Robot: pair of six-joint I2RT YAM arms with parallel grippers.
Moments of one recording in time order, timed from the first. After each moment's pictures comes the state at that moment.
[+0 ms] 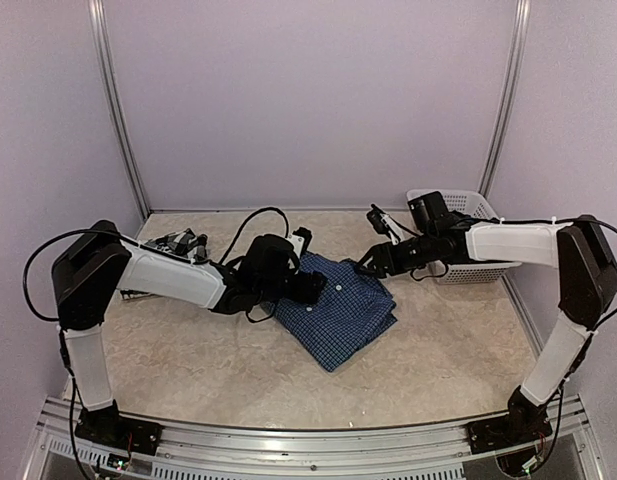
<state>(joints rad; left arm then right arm) -0.88 1.95 1.14 0.28 -0.19 -0.26 0.49 1.71 1.14 -0.20 -0.54 0.15</state>
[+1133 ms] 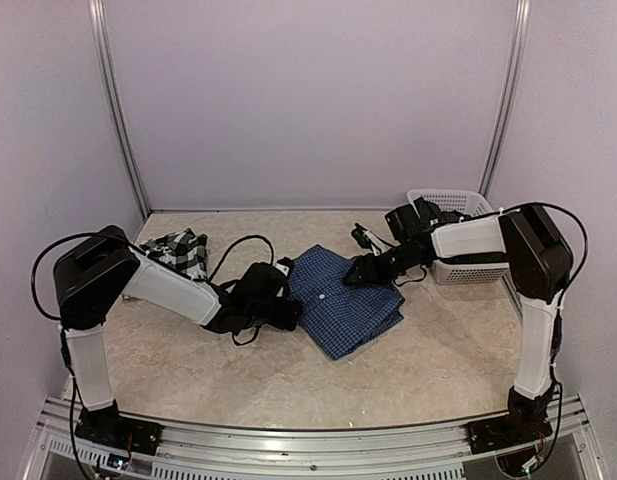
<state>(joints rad) -0.88 1.95 0.97 0.25 -0.34 -0.26 0.47 2.06 1.34 -0.20 -0.58 0.14</state>
